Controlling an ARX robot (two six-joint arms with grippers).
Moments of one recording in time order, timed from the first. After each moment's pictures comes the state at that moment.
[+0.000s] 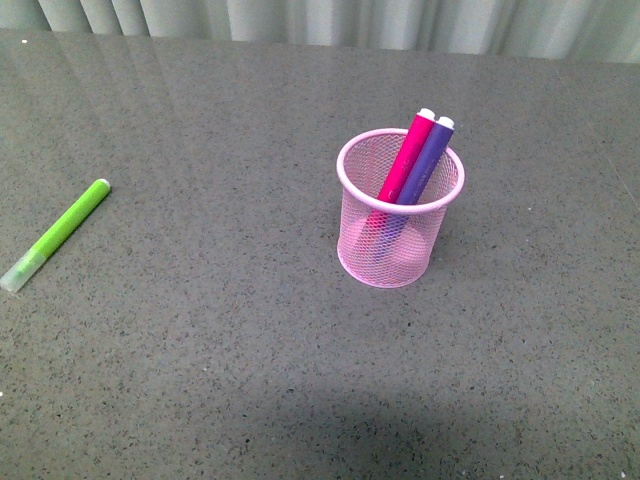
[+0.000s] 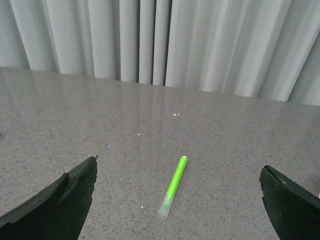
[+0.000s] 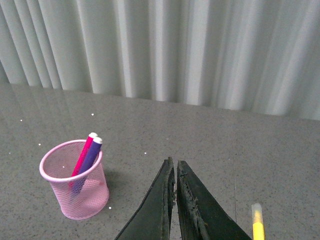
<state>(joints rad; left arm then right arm) 0.00 0.01 0.01 0.00 0.00 -0.01 0.00 0.21 0.02 0.21 0.00 0.01</state>
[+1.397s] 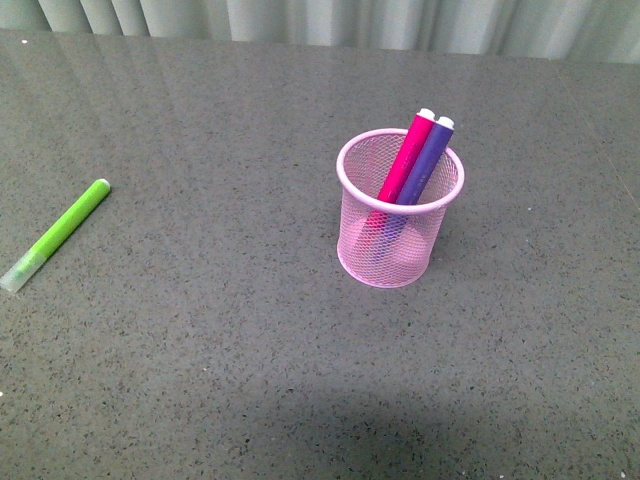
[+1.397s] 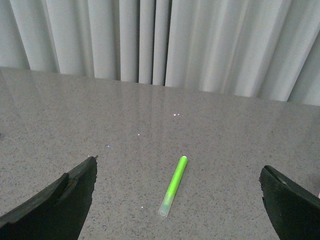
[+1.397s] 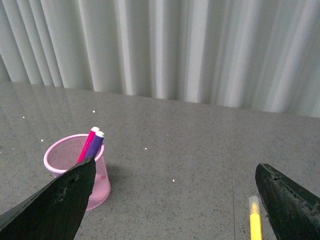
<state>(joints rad) 0.00 0.01 0.01 0.00 0.00 -0.01 0.00 0.00 0.02 0.00 0.00 0.00</state>
